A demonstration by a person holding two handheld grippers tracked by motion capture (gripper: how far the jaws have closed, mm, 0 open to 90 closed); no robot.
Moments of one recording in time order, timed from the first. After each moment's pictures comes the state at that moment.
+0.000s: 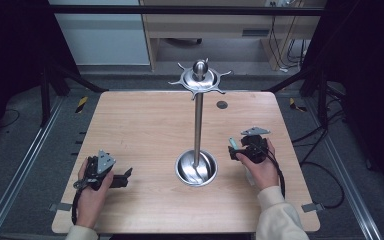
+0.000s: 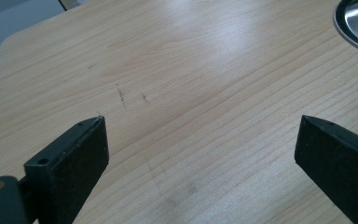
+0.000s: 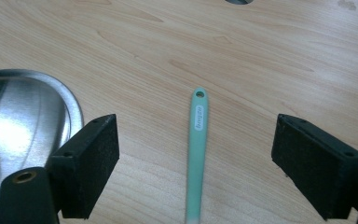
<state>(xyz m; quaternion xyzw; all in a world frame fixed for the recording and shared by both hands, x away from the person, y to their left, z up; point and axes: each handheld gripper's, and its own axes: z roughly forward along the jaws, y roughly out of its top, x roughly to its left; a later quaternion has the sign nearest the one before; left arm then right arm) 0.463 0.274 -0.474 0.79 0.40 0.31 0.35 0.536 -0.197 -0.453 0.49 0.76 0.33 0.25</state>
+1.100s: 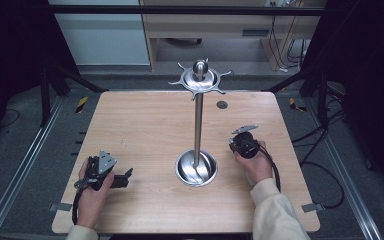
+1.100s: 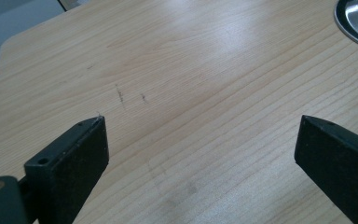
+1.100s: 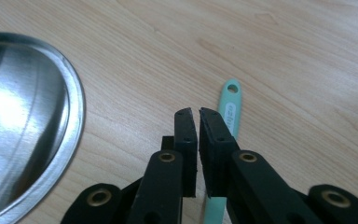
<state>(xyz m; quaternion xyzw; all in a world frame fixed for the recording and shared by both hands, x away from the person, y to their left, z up) 0.463 0.272 -0.474 0.79 0.40 0.32 0.35 0.563 -0.185 -0.473 0.45 0.82 0.29 0.20</state>
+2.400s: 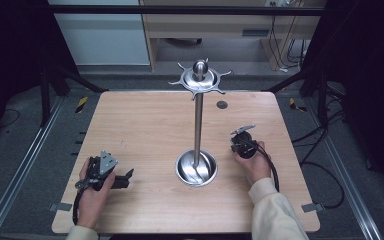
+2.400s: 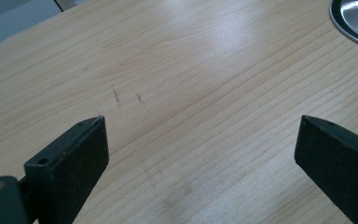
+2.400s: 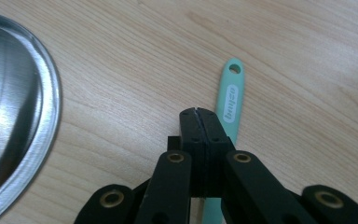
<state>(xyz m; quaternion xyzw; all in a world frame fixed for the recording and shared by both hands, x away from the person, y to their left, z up) 0.462 0.270 -0.475 0.79 0.39 0.32 0.34 0.569 -0.182 -0.481 0.48 0.82 0.25 0.19</state>
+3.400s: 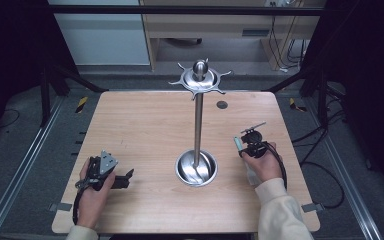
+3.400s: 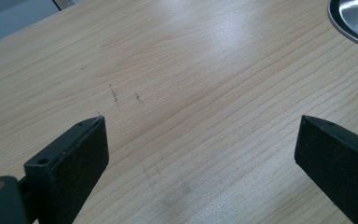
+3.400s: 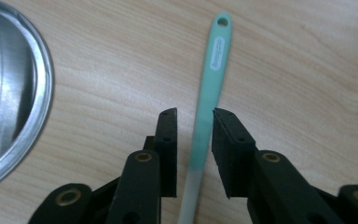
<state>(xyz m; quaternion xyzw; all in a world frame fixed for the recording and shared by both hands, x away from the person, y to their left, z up) 0.463 0.270 -0.475 0.80 0.39 0.31 0.34 0.558 -0.206 -0.458 0.54 0.80 0.20 0.14</state>
